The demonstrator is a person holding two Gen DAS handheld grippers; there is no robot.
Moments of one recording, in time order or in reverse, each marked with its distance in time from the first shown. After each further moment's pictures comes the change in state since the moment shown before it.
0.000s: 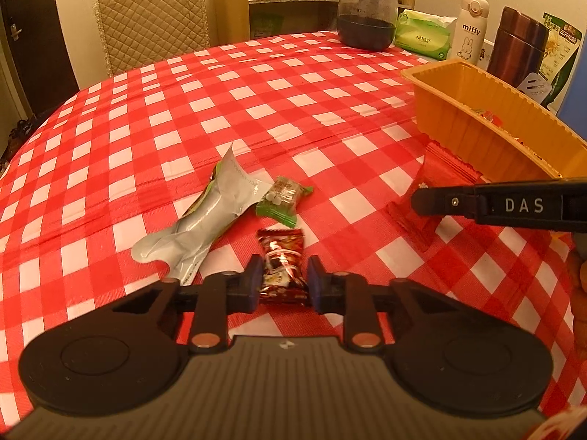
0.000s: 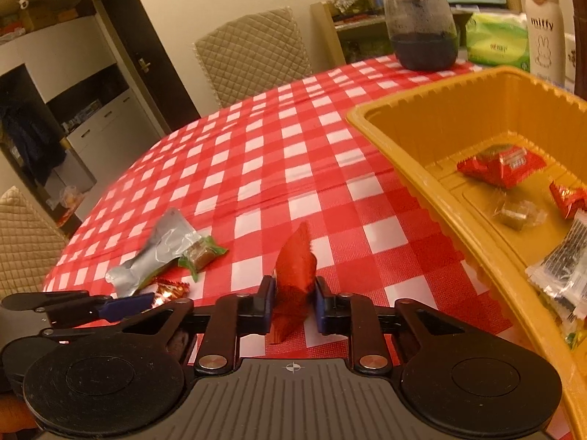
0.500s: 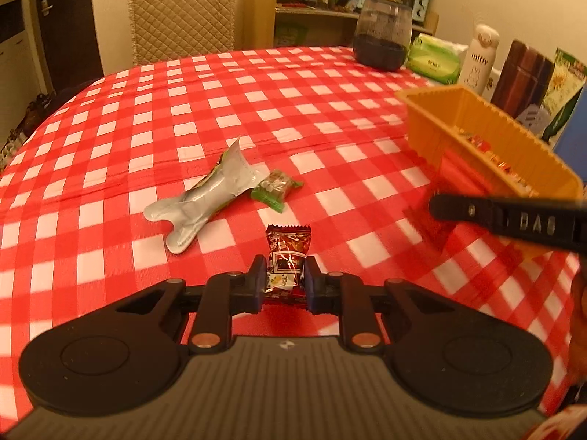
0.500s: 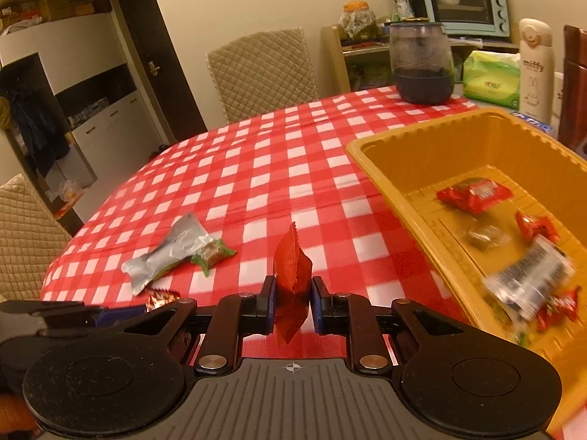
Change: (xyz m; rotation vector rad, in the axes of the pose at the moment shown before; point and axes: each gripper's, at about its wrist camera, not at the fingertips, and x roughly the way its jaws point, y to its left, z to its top) left arm -0.040 -0.016 -0.015 -0.134 -0.035 0.021; right arm -0.047 0.009 -0.011 -0.060 -0.039 -0.025
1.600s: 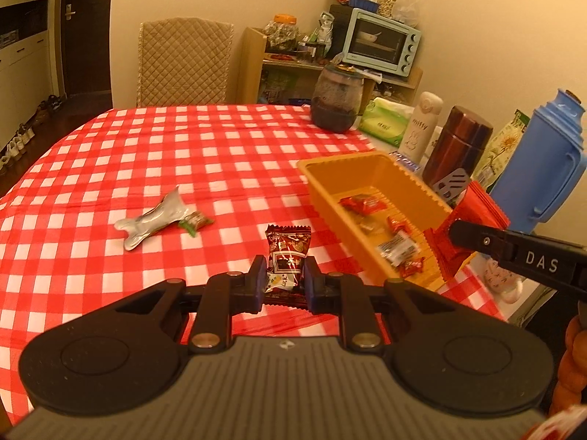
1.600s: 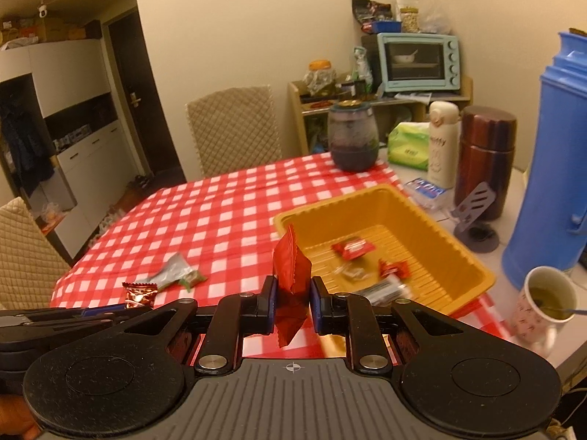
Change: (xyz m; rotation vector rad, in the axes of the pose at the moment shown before) left arm -0.127 -0.109 0.015 -0.104 -0.120 -0.025; right arm -0.181 -0.027 0.022 -0.028 -0.134 -0.116
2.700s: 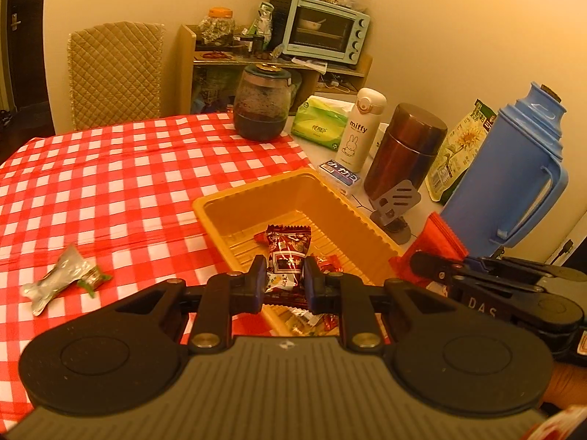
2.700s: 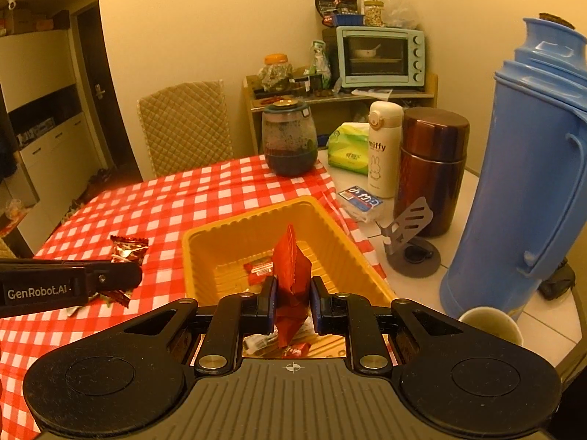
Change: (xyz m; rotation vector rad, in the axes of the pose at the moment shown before) left arm 0.070 -0.088 0.065 0.083 0.047 -0.133; right arm 0.038 -0.088 0.036 -0.013 0.042 -0.101
